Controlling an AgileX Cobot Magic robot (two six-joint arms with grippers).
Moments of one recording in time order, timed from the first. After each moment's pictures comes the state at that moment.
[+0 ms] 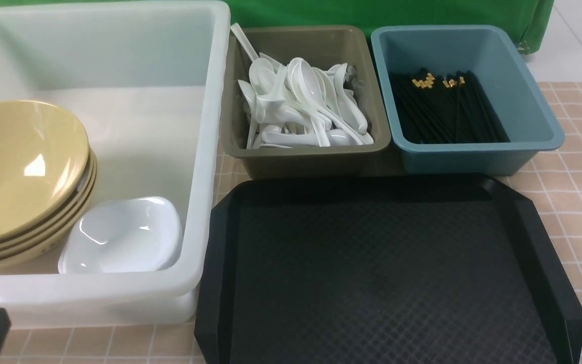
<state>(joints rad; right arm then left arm) -0.04 -0.01 0.03 0.06 0.32 -0.06 -0.05 -0.01 -0.10 -0.02 0.45 0.02</state>
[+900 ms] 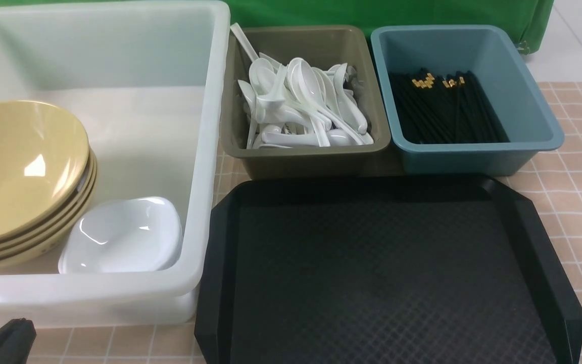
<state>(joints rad) -0.04 -0.01 0.03 0.06 0.32 -0.06 -0.05 -0.01 0.02 -0.06 0.34 0.10</state>
